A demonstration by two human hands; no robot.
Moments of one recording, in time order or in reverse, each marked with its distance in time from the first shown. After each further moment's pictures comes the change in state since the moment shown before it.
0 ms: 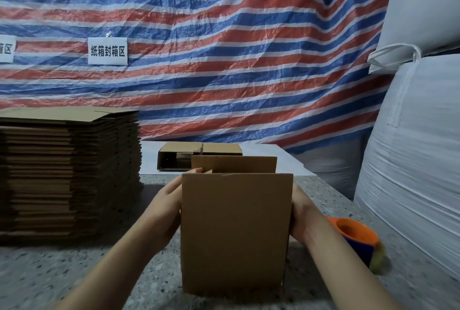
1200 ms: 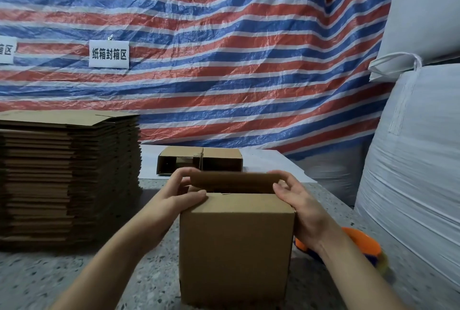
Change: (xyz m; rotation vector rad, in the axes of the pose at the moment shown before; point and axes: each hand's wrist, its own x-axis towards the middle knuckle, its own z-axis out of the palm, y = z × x) left_hand 0.006 0.011 -0.010 0.175 -0.091 0.078; right_hand -0.001 -0.007 -0.016 0.009 -0.147 -0.245
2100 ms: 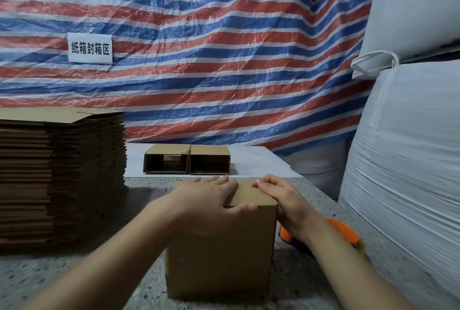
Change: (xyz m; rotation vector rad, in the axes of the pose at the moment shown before) left_hand 0.021 0.036 0.067 1.366 -0.363 0.057; right_hand -0.002 -0.003 0.002 -0.288 0.117 0.081
